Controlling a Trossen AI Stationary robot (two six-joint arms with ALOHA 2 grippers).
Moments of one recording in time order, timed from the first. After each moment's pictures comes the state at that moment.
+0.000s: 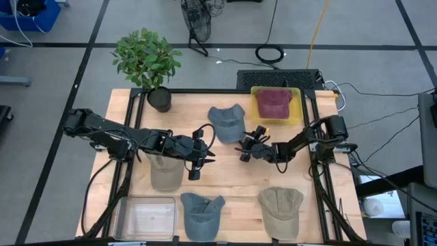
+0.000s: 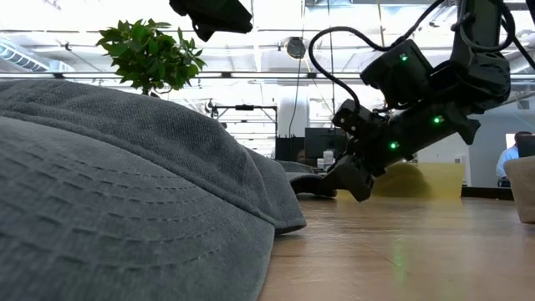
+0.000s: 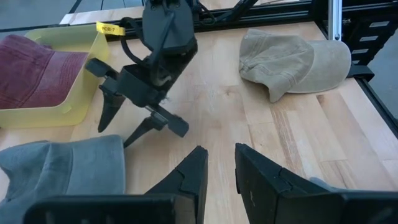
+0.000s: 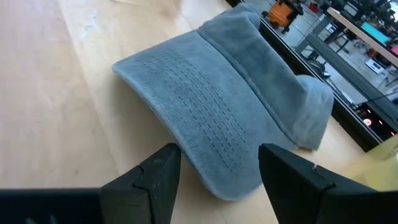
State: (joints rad) left arm -0.20 1.41 1.07 -0.21 -0.14 -0.02; right arm 0.06 1.84 0.49 0.79 0.76 -0.07
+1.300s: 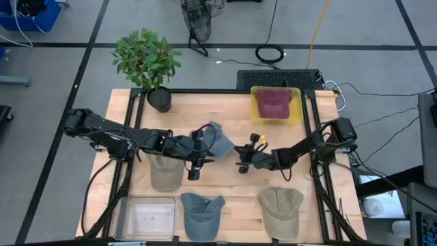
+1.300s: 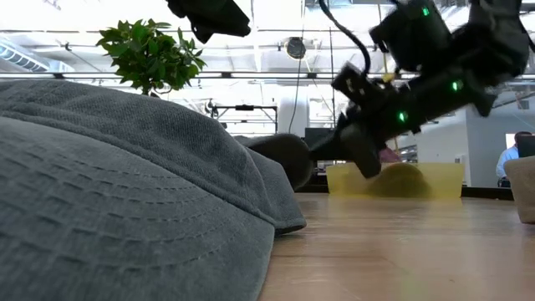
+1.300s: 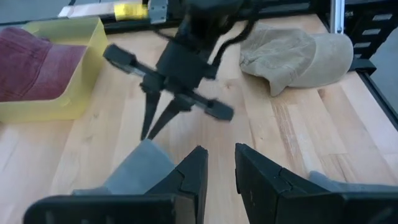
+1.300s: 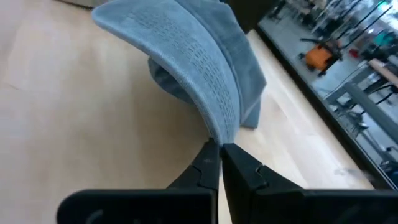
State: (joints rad) left arm -0.20 1.41 1.07 -0.24 -0.14 -0.03; right arm 0.22 1.75 0.57 0.69 0.71 -0.15
